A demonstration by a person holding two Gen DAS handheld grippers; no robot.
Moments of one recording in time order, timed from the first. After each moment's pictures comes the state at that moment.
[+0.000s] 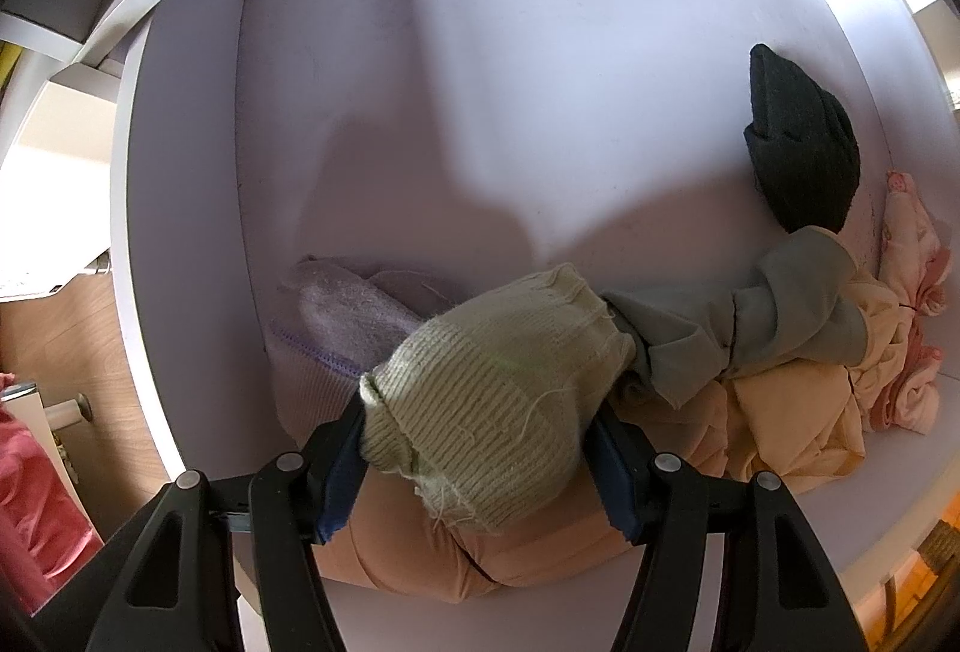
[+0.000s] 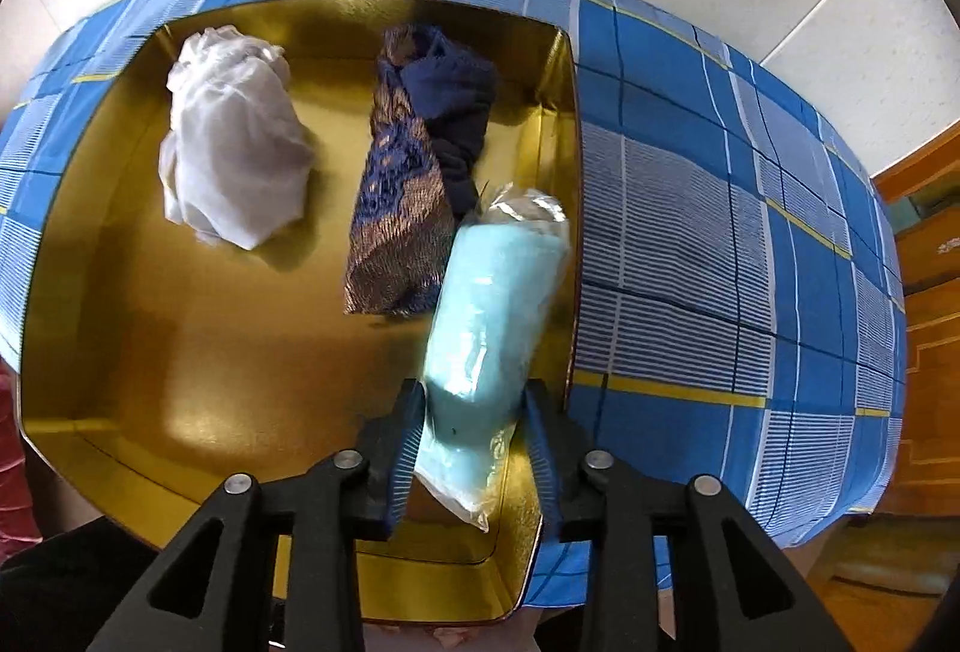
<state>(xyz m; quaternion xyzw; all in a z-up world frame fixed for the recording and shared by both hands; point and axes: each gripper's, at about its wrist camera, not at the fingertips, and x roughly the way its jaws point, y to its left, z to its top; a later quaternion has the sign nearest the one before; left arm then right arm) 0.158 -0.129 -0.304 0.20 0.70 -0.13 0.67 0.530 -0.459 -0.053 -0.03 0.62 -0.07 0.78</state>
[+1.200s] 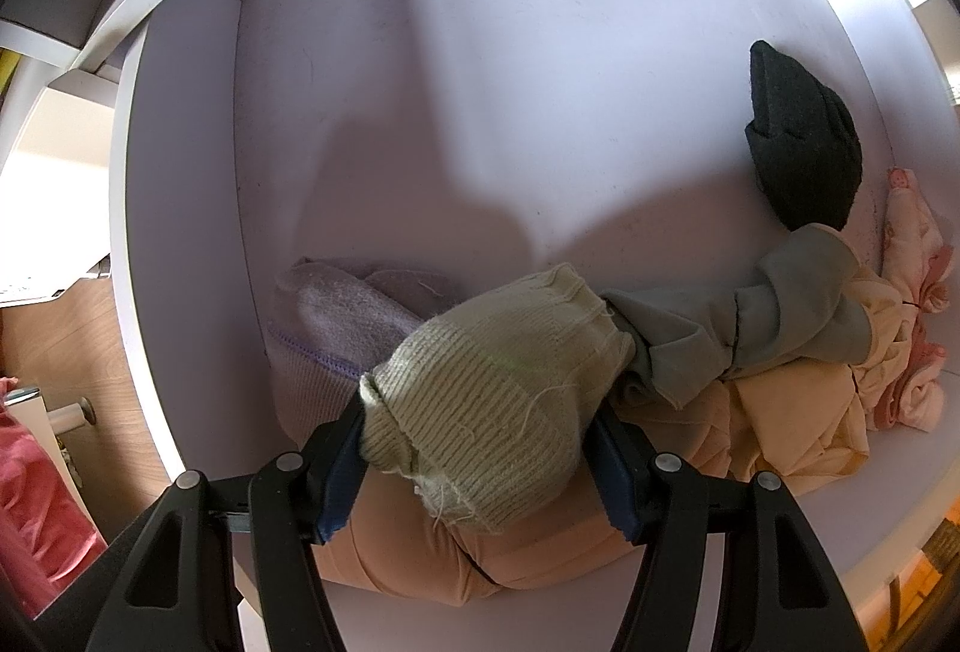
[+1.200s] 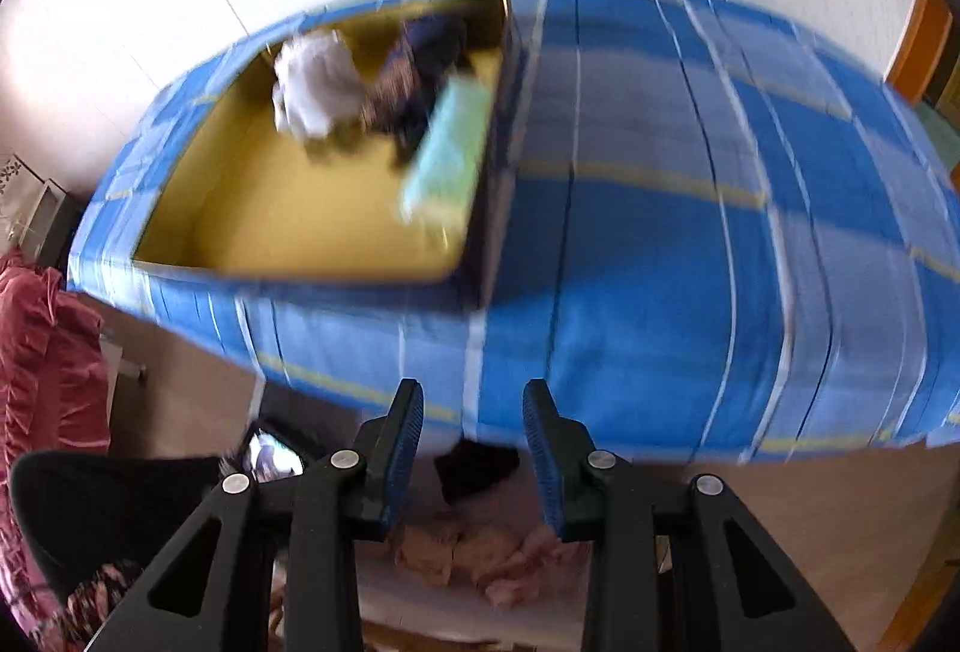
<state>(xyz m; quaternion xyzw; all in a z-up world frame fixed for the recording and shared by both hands) 0.157 -0.132 -0.301 0.20 0.70 -0.13 0.67 0.360 -0.505 -0.059 0.10 0.55 0.02 0.83</state>
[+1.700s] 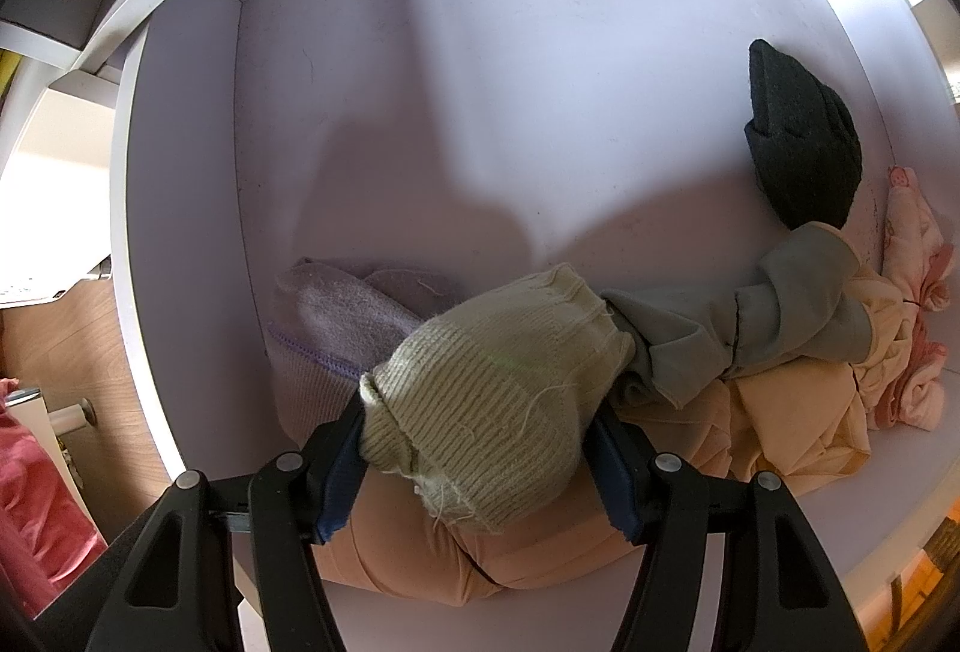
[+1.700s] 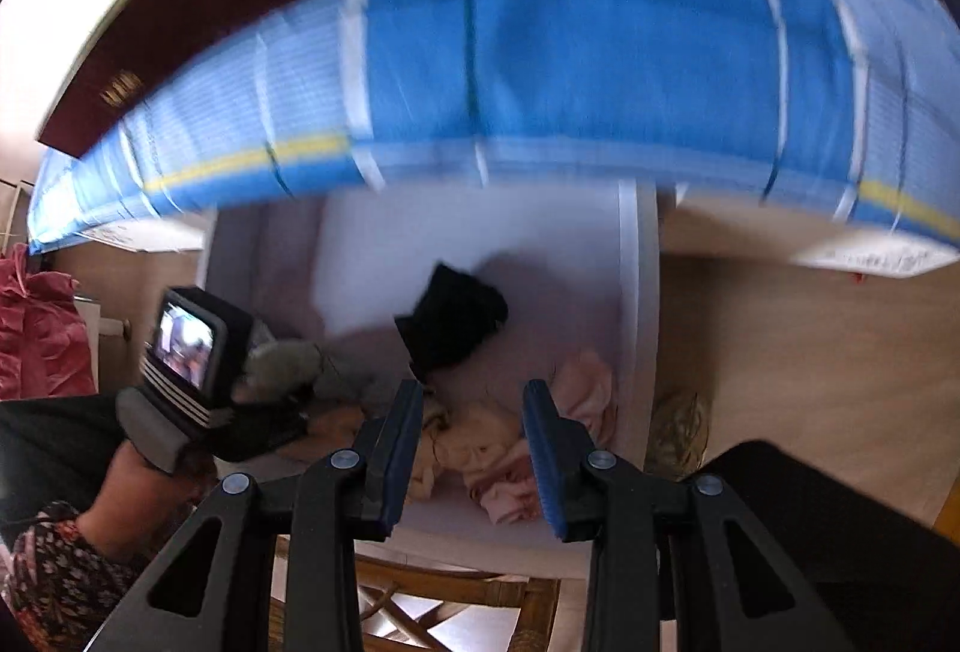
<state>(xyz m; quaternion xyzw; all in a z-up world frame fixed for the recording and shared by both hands) 0.157 -0.131 -0.302 0.20 0.70 -0.13 0.67 0.315 -0.506 -0.176 0.15 0.64 0.00 0.75</state>
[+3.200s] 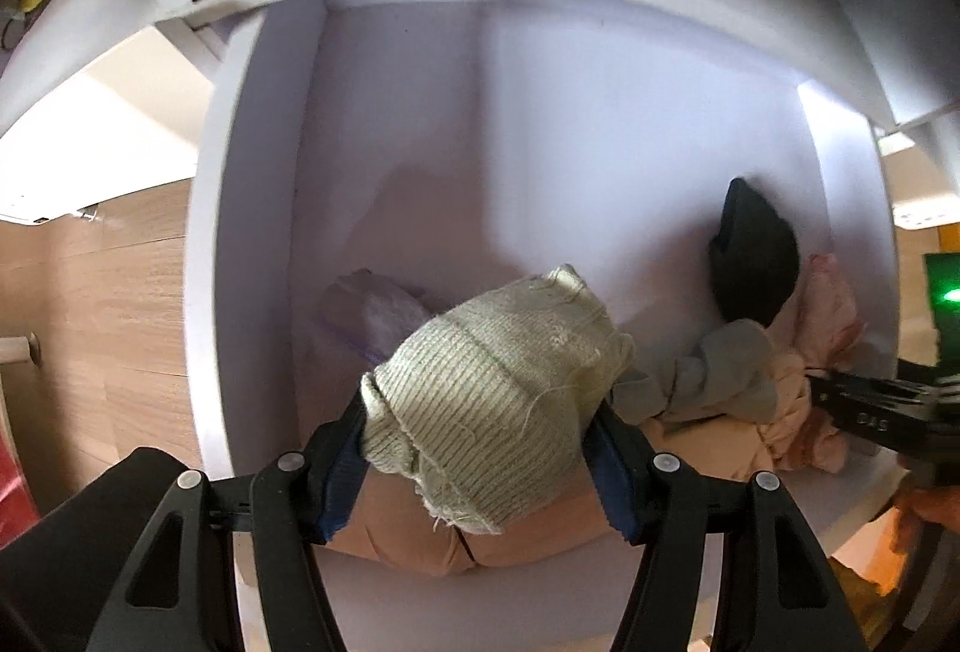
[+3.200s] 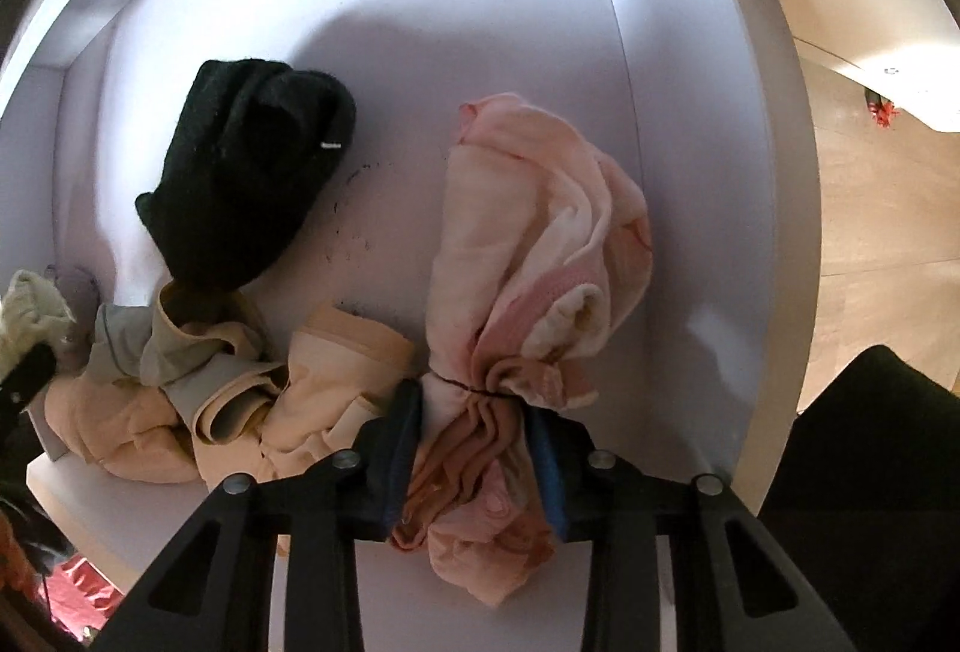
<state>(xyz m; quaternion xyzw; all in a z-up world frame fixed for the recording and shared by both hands) 0.167 -0.103 -0.258 0.07 0.69 -0.13 0.71 0.324 -0.516 -0.362 0.16 0.75 -0.08 0.63</state>
